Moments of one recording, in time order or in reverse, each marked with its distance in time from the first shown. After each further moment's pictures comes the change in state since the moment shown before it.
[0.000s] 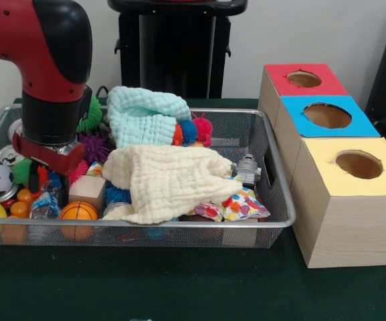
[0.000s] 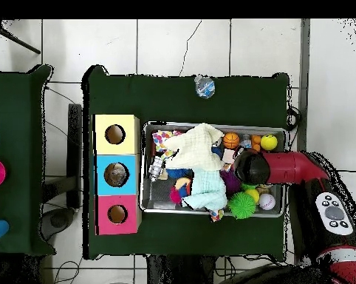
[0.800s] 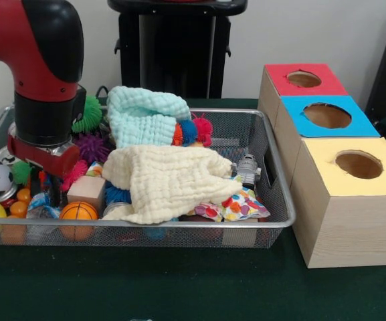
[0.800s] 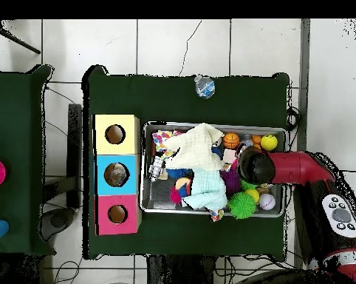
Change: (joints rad) arm -0.048 0.006 0.047 -0.004 0.000 -0.018 0.000
